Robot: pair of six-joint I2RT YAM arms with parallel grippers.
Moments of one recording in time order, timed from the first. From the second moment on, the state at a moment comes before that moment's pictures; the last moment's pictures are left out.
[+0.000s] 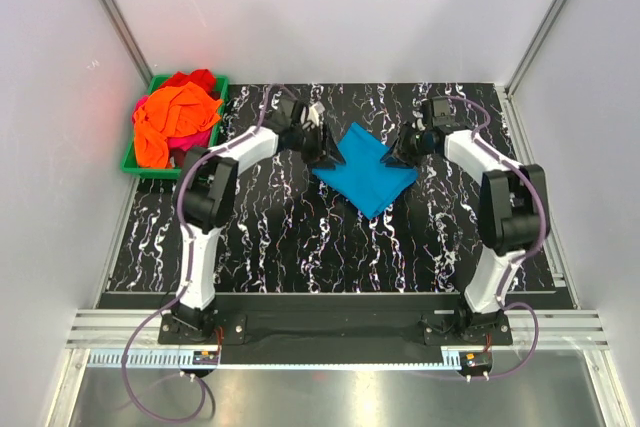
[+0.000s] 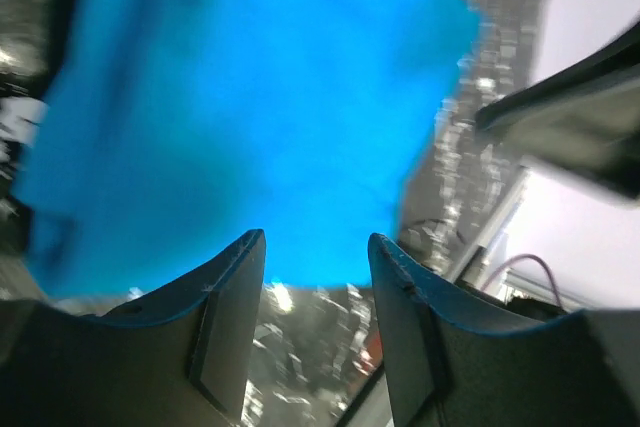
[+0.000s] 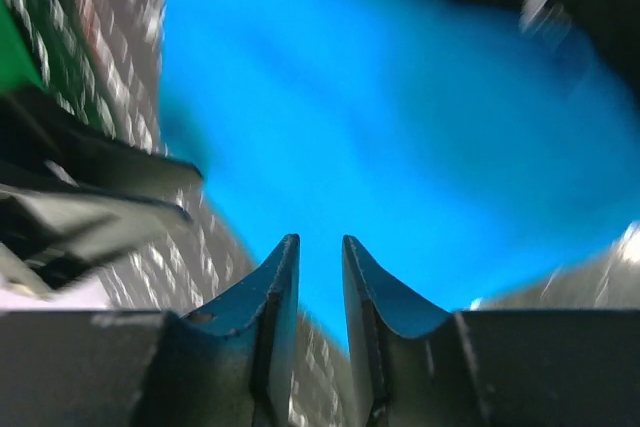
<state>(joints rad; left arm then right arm) -0.41 2.15 1.63 -0.33 0.68 -0.61 0.18 1.84 1.33 -0.45 -0.41 0.63</state>
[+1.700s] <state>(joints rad) -0.32 2.13 1.66 -0.58 0.50 -0.58 0.18 1.72 1.12 -0.41 -0.60 0.53</state>
